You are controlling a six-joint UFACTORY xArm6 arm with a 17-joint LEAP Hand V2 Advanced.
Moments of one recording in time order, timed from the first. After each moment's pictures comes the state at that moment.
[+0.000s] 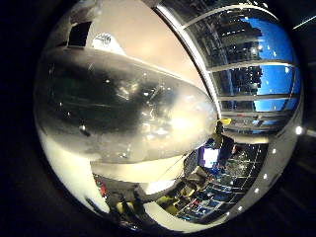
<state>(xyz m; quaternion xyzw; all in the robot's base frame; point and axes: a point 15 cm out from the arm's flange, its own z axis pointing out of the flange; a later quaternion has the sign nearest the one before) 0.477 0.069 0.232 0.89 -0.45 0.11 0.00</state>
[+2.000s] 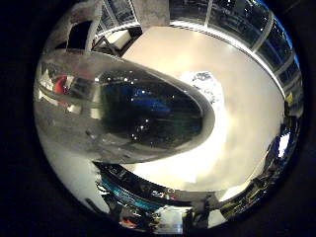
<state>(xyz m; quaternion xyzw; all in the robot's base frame) 0.472 0.268 0.291 0.77 -0.50 -0.18 -0.36</state>
